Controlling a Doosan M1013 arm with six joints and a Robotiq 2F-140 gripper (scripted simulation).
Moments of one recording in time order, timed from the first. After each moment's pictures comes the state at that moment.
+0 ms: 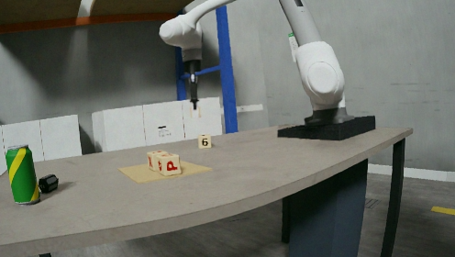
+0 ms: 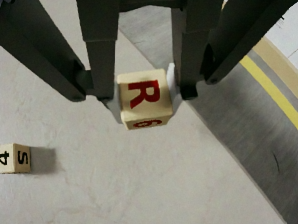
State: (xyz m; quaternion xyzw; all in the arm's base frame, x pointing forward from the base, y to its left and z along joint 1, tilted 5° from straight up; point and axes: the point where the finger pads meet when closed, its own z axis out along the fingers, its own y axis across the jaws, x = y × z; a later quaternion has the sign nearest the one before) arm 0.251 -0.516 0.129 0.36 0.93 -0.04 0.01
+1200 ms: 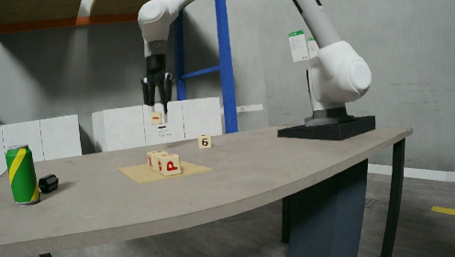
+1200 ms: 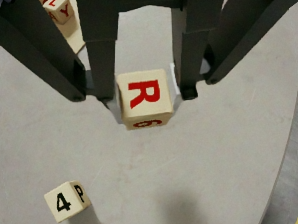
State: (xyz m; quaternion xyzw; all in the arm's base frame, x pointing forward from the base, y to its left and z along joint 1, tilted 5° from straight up) arm 0.522 -0.403 0.122 -0.22 0.97 -0.04 -0.01
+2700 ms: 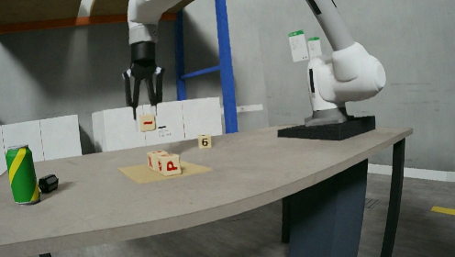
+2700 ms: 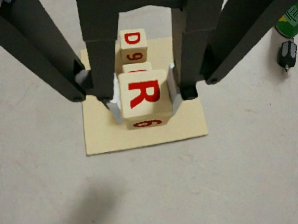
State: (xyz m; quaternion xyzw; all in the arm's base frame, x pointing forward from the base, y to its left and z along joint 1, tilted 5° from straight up) arm 0.693 -0.215 0.104 -0.63 0.78 -0.03 -0.03
